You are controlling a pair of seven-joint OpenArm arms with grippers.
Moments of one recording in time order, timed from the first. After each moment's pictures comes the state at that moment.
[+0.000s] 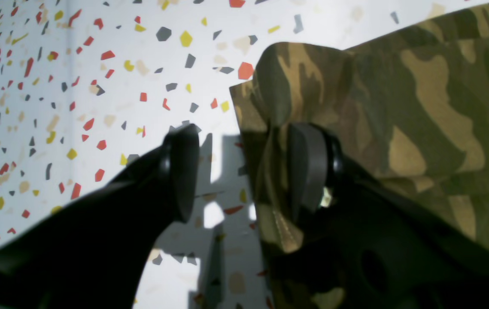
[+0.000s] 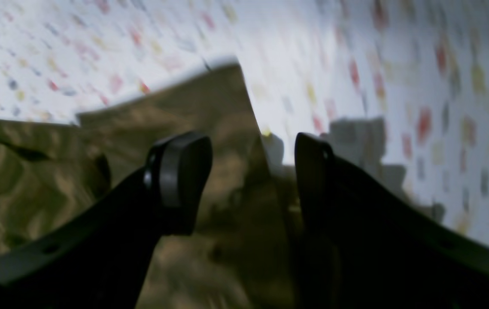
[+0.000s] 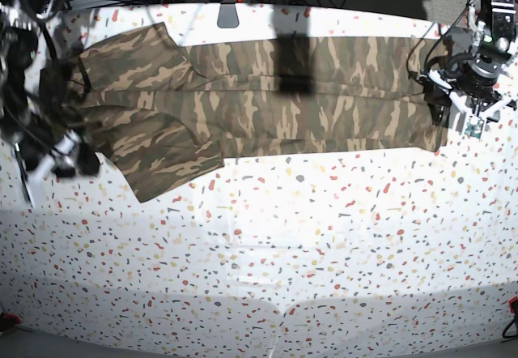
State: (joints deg) left arm 21.3 -21.7 -10.0 97.5 -6.4 -14.1 23.2; right arm 1.1 27.7 23.1 92.9 39.1 34.2 -55.8
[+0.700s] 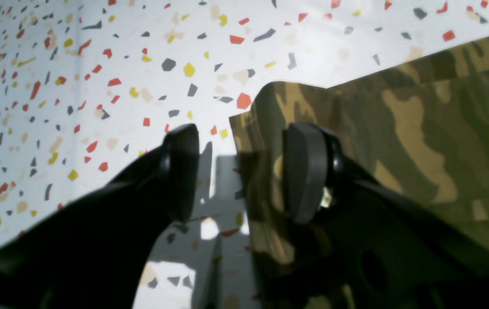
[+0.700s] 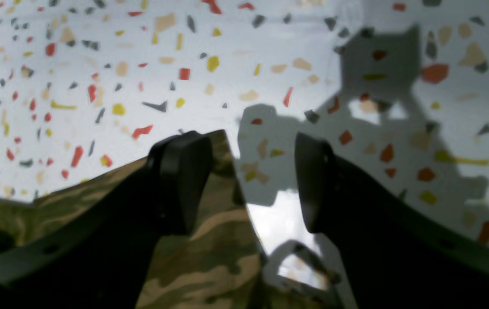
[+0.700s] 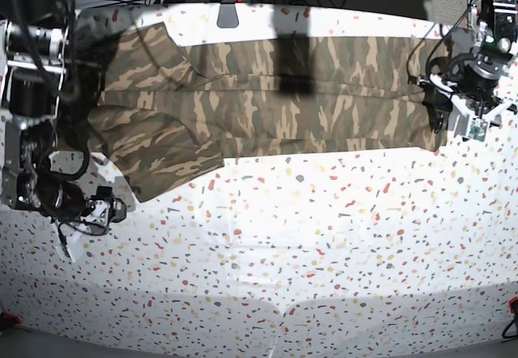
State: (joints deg) left arm 21.3 -22.0 -10.0 97.6 -9.3 -14.0 18.7; right arm 28.3 27.7 5.4 53.5 31.7 32.4 -51.5
